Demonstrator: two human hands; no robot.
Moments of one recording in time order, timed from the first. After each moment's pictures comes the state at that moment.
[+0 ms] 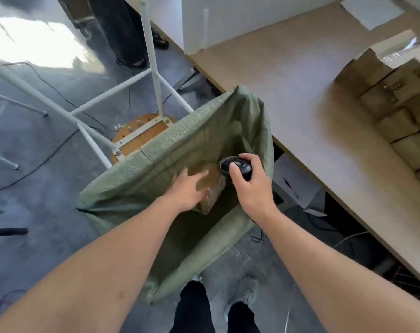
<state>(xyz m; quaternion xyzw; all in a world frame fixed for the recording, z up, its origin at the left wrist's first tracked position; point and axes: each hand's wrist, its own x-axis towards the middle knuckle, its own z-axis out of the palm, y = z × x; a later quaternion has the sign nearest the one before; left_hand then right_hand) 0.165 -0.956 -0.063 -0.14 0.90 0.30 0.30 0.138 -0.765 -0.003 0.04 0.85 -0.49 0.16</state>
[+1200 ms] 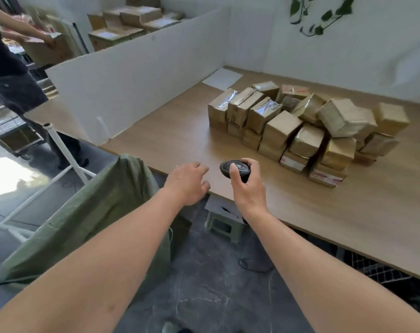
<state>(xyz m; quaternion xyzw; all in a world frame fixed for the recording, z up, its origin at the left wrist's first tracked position) 0.136 -0.664 0.163 0.17 0.98 0.07 0.09 0.187 -0.495 0.133 0.17 0.80 -0.57 -0.09</state>
